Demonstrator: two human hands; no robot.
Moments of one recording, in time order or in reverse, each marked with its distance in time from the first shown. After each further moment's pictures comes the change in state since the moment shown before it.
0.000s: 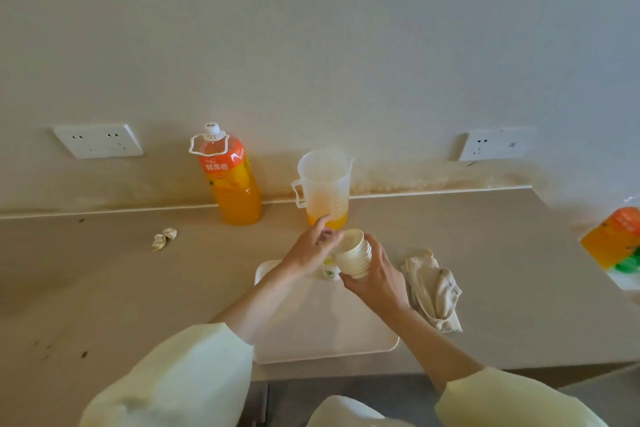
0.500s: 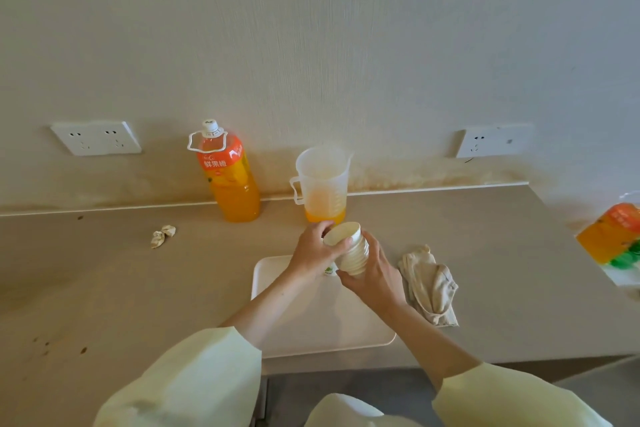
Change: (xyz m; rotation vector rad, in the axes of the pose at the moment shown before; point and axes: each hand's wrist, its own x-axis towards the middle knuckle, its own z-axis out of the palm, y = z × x) left_hand -0.008 0.006 0.020 -0.034 0.197 0.061; right_hand -0.004 0.000 0.001 -0.004 -0.007 0.001
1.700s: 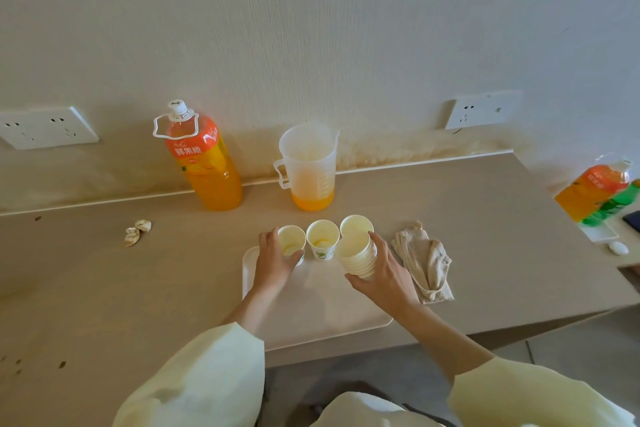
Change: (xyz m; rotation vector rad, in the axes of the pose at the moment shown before) left_hand 0.013 -0.106 -0.016 0.347 0.126 -0.202; right_hand -0.016 0.032 0.007 -0.076 -0.057 0.099
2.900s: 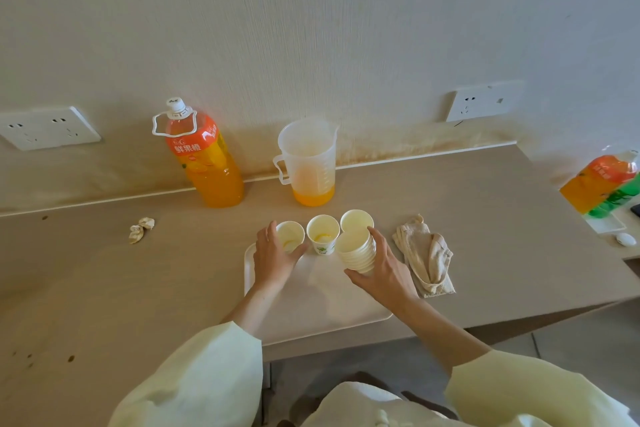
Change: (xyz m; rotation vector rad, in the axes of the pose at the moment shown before) left_hand -0.003 -0.001 0.004 0.009 0.087 -0.013; right_hand -0.001 0.003 0.003 -0.005 -0.016 -0.018
